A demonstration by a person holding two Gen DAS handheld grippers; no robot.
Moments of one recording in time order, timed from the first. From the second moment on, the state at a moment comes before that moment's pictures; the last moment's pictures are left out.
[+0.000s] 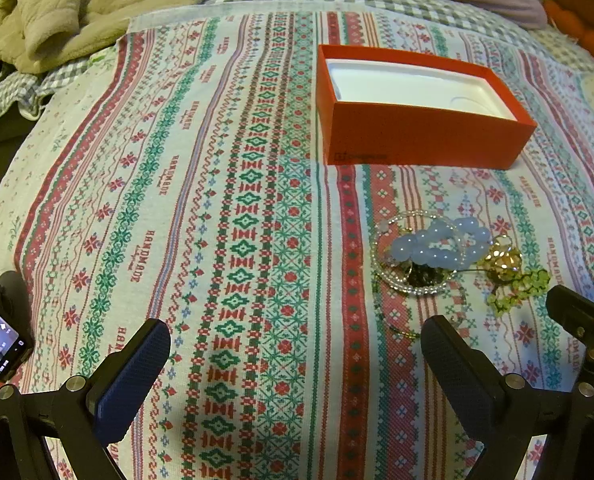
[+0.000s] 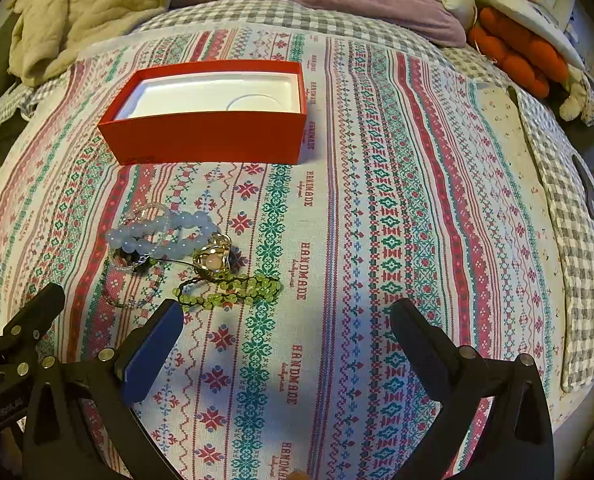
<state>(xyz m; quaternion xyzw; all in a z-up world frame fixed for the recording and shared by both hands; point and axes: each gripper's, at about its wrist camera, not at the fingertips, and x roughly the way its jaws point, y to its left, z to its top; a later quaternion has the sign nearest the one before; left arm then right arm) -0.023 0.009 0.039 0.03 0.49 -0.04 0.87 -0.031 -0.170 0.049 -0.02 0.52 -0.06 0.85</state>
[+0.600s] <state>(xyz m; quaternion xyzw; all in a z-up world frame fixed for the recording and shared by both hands) 0.004 0.018 0.056 0.02 0.51 -0.08 0.85 -0.024 -0.185 0.071 0.02 0.46 -0.03 0.88</state>
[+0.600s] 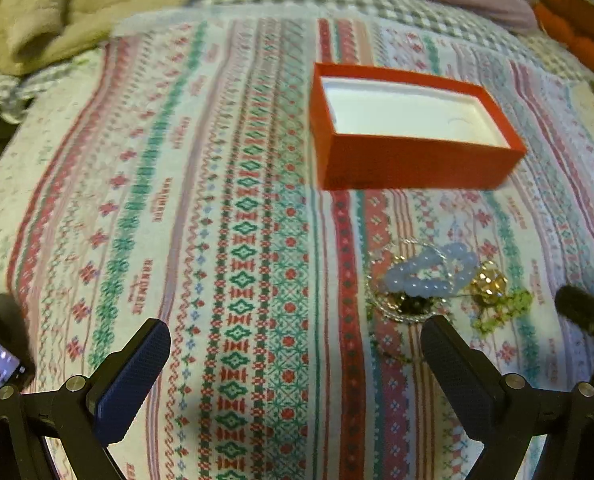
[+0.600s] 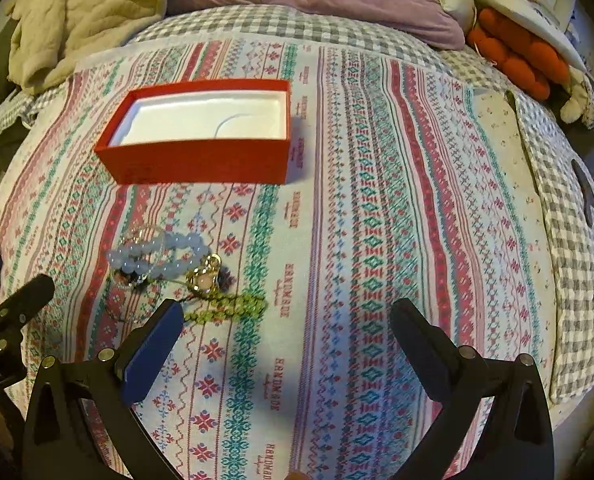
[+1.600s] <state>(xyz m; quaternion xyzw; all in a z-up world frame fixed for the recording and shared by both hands) 0.096 -0.014 0.012 0.00 0.61 -0.24 0.75 0.056 -0.195 0.035 0.12 0.59 0.09 0.79</state>
